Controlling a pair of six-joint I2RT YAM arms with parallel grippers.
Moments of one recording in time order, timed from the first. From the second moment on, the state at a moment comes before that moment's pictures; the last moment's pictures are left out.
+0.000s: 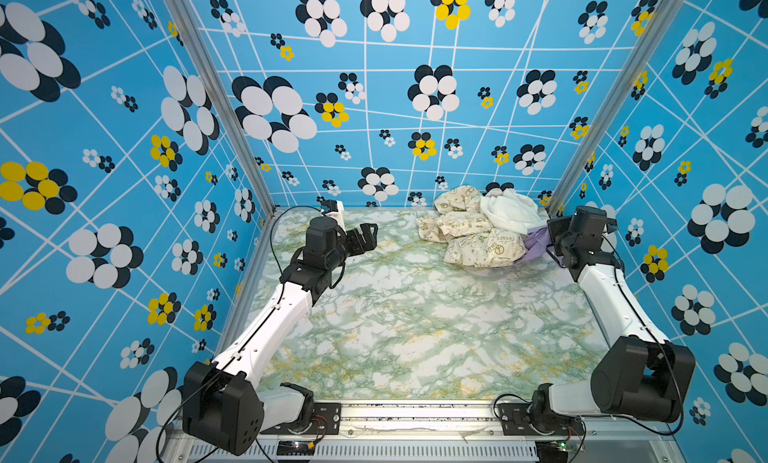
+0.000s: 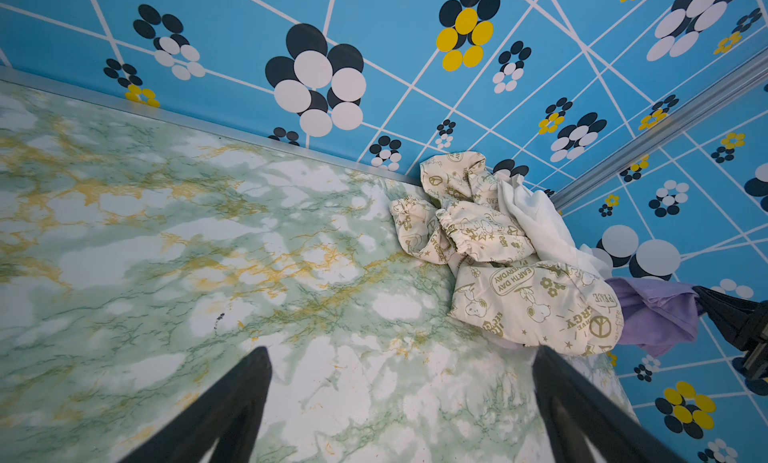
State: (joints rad) left arm -0.30 1.28 1.06 -0.13 0.12 -0.53; right arm -0.16 1.41 1.17 -0.21 0.13 1.09
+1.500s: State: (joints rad) left arm -0.28 1.33 1.10 -0.08 0.24 -0.50; right arm 0.14 1.59 1.93 -0.34 0.23 0.49
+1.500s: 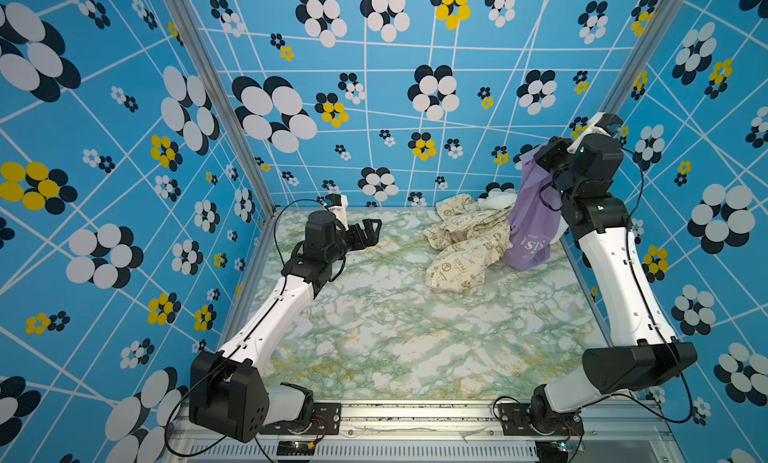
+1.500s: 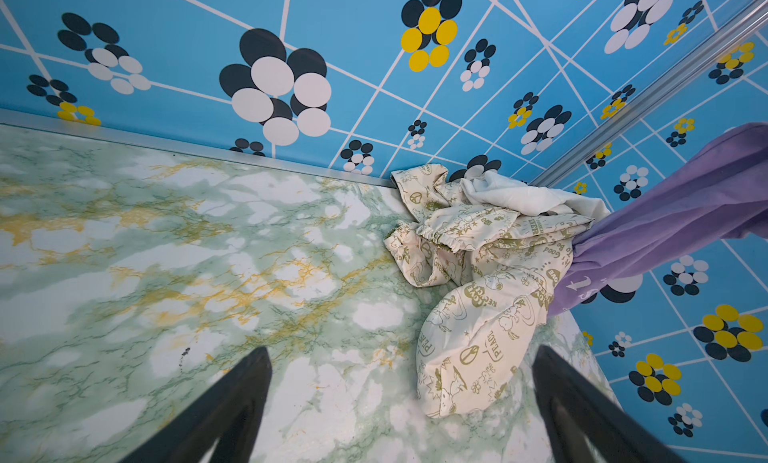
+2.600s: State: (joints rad) left arm -0.21 1.33 1.10 0.00 0.30 -0.51; right arm 0.45 1.88 2.06 -0.86 0.11 0.16
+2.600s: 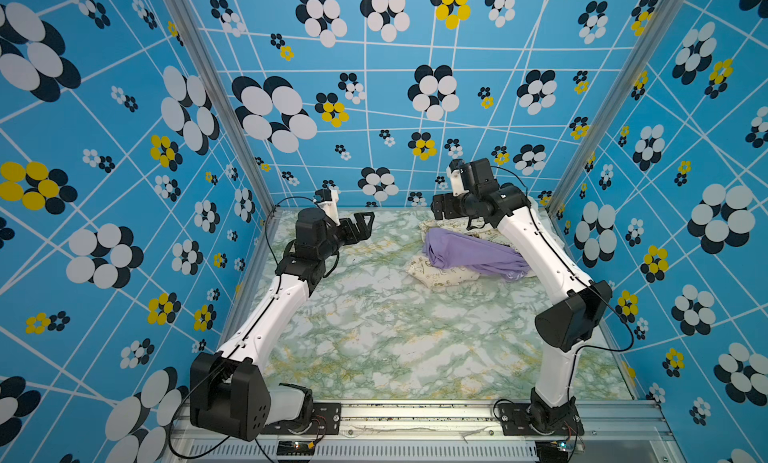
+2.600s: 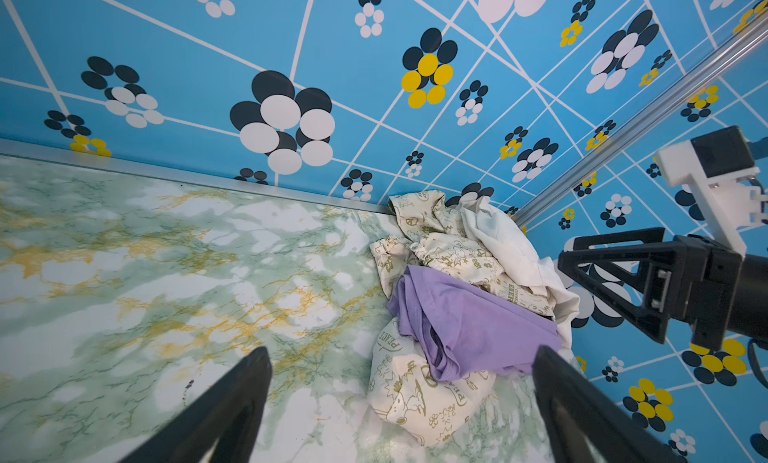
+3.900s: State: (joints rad) left arm -0.18 1.32 1.03 0.04 0.35 -0.58; right arm 0.08 1.66 1.10 -0.37 0.18 1.38
